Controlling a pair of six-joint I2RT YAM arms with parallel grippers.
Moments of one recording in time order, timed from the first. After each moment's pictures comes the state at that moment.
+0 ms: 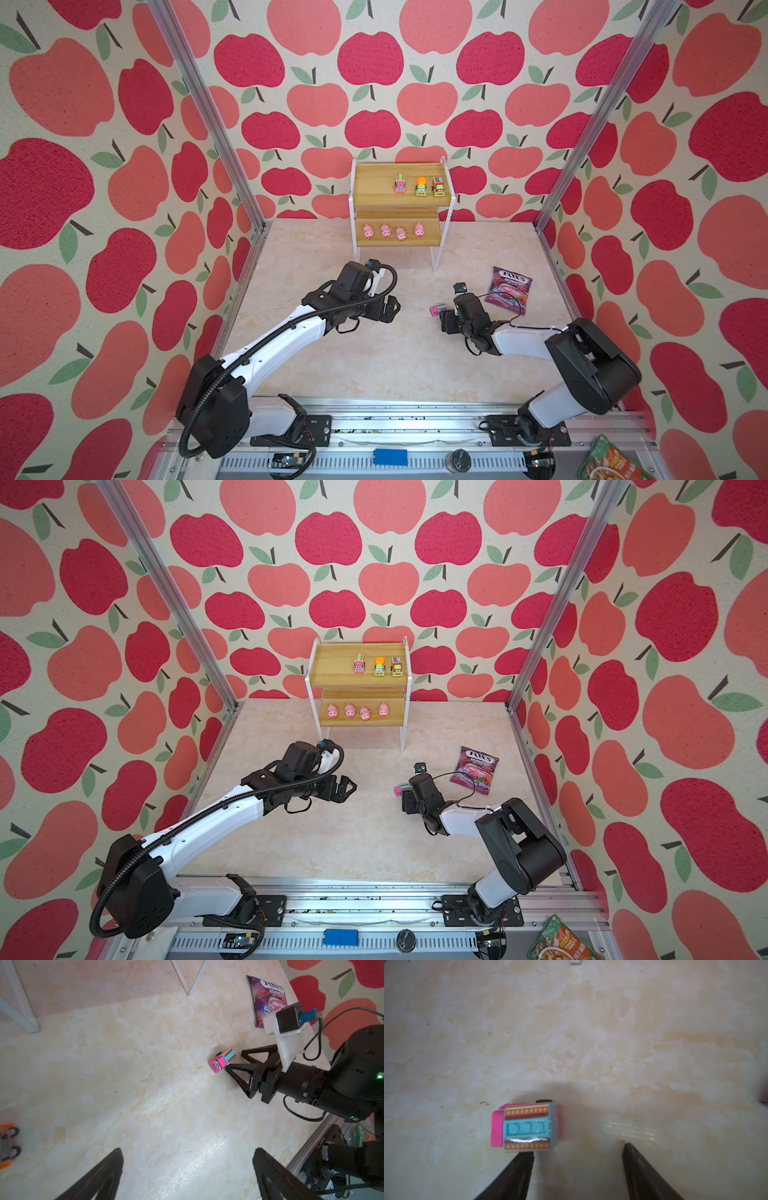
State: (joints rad) left arm -0.66 1.35 0.98 -0.45 0.20 -0.26; right arm 0.62 1.54 0.52 0.20 0.17 0.34
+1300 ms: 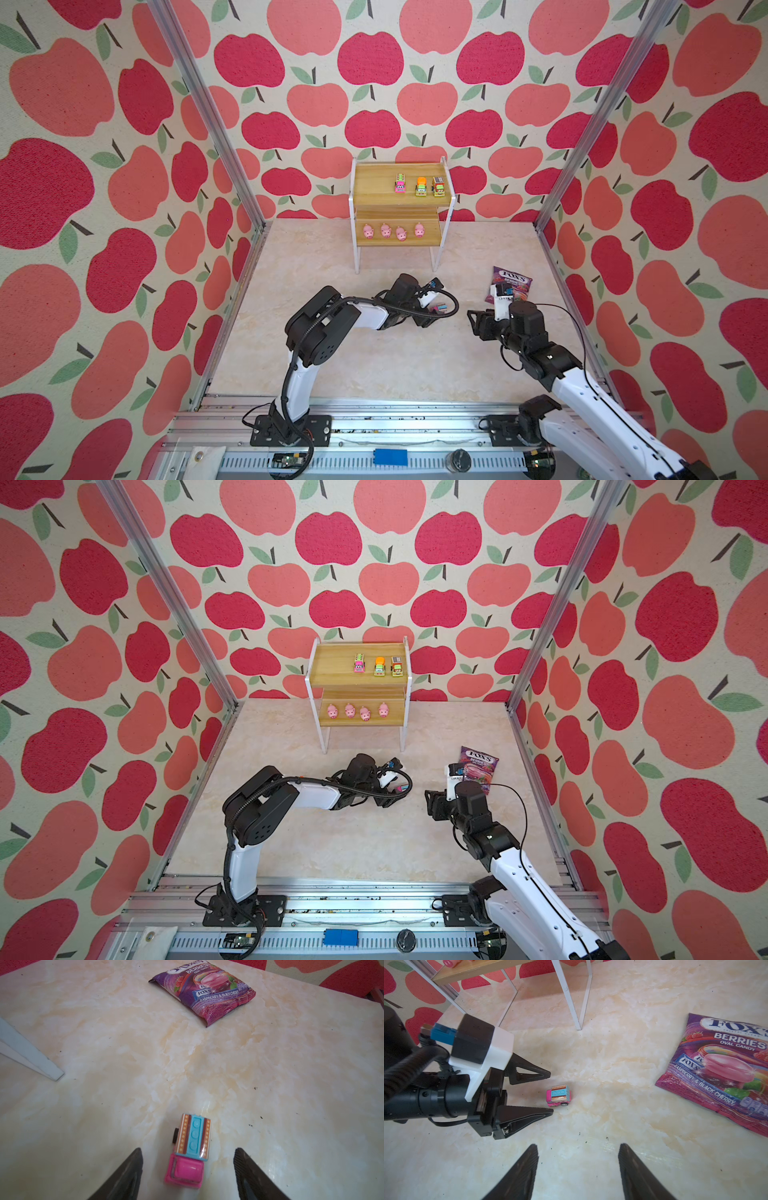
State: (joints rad) left arm -0.78 2.07 1.11 0.37 0.39 0.20; right arm 0.46 0.75 0.45 -0.27 -0.03 0.31
